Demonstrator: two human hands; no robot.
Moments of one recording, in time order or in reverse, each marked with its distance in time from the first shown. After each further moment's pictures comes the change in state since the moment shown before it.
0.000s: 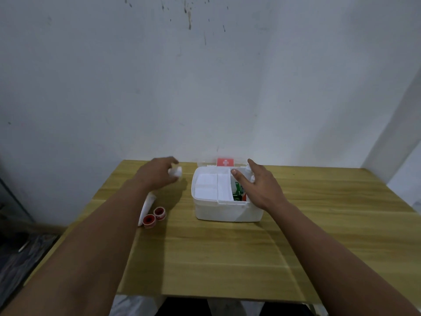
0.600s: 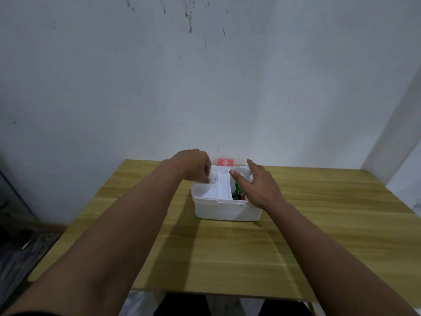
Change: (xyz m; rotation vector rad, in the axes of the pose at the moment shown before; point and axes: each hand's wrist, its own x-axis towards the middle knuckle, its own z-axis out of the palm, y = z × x) left_hand 0.015 0.103 -0.012 0.290 -0.166 0.289; right_hand 0.000 0.000 0.001 -0.009 0.001 0.003
